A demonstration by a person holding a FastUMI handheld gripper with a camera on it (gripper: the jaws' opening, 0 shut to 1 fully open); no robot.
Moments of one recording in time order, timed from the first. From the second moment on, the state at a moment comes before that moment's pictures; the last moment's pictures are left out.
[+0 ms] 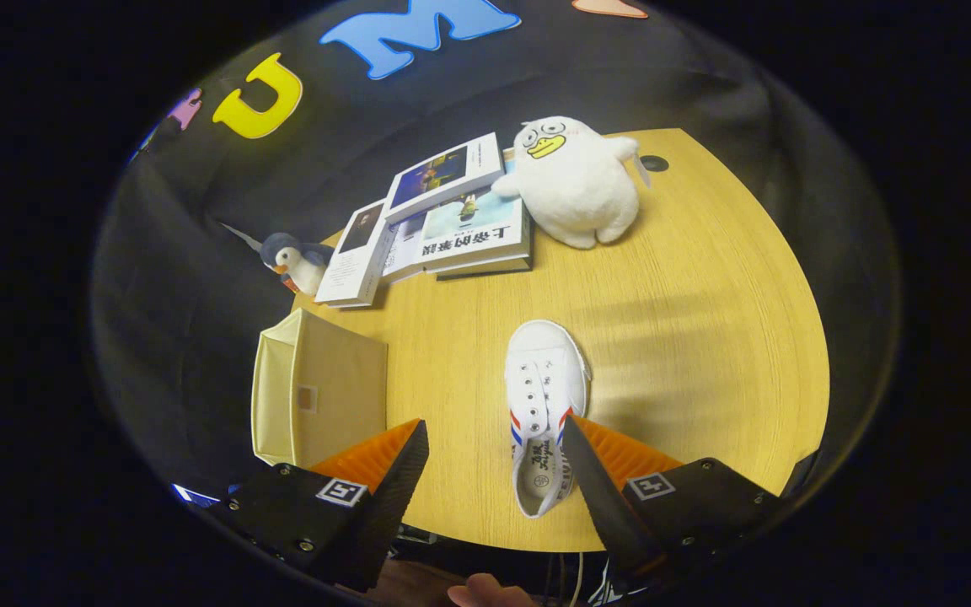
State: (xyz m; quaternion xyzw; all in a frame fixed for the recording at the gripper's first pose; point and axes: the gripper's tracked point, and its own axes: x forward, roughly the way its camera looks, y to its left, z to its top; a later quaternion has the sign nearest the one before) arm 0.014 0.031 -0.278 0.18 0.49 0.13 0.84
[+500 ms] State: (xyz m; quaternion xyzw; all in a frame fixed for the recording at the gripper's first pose) arm 0.008 0.008 -0.372 0.11 0.55 0.11 0.82
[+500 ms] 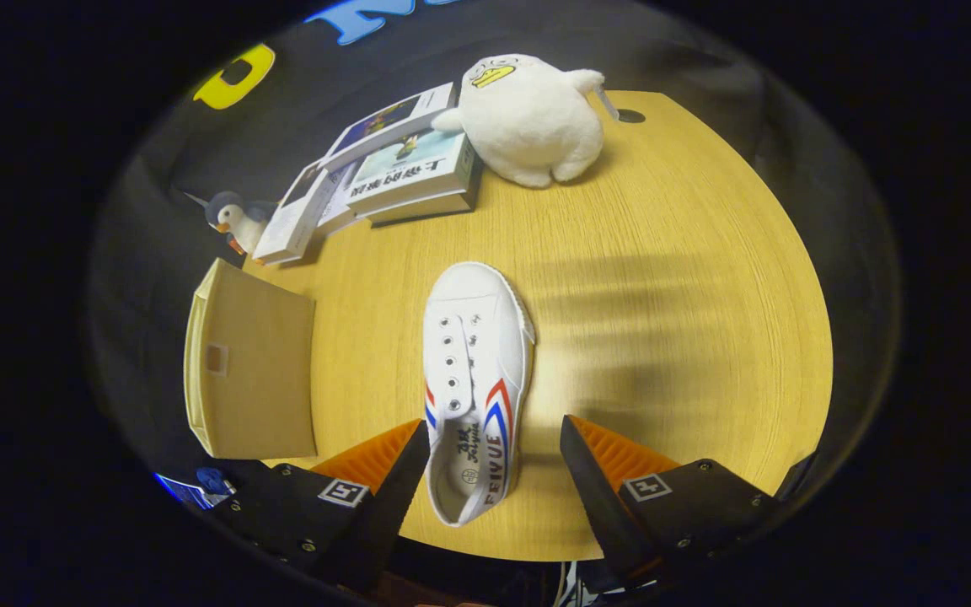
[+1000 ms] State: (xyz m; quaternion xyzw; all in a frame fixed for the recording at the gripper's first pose) arm 0.018 0.014 -0.420 0.04 0.56 0.13 0.81
